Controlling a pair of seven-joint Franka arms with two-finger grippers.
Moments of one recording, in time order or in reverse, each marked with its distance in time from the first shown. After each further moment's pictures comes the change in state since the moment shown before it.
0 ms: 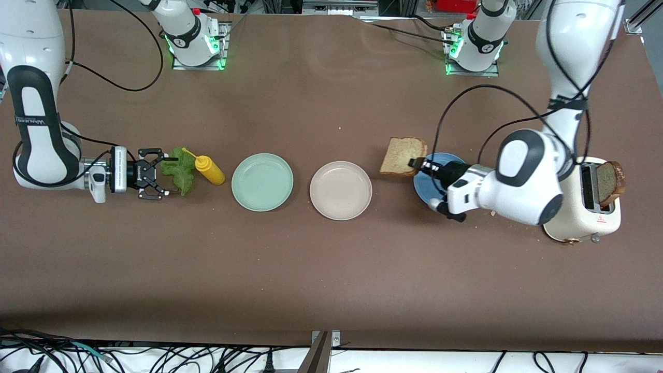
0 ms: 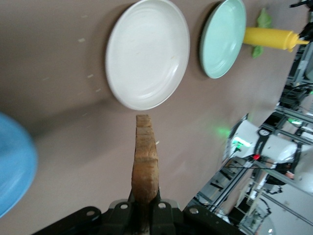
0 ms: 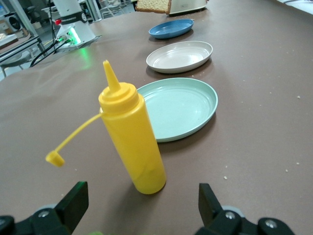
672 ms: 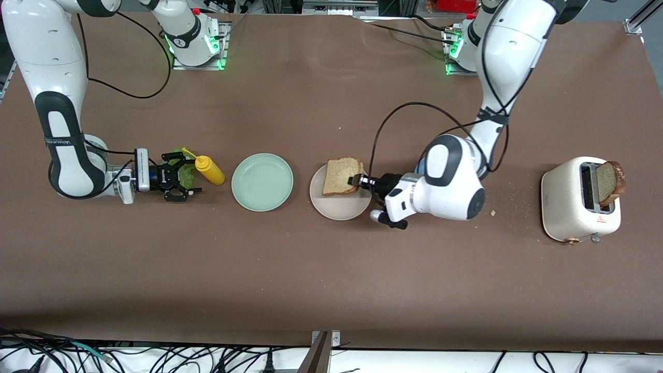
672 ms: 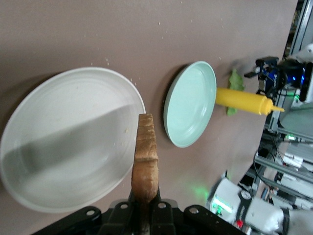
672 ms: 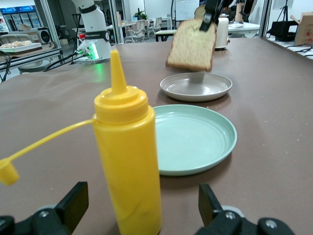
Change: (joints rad) left arm -0.203 0.133 0.000 0.042 -0.184 0.388 -0.042; right arm 0.003 0.102 0.062 0.012 0.120 -0.061 -0.210
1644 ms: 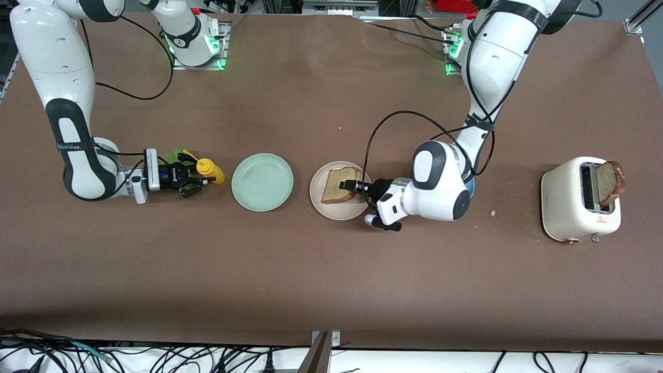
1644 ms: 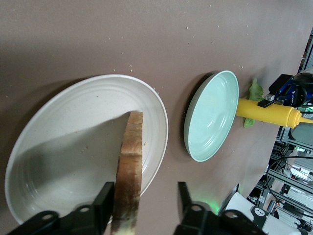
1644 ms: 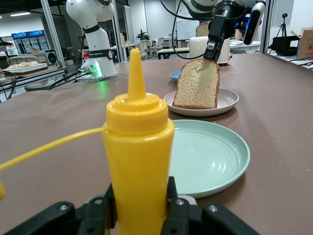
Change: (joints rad) left arm -0.013 0.052 0.008 0.004 -0.002 0.042 -0.002; right arm -0.006 0.031 0.032 -0.008 0.032 -0.036 -0.001
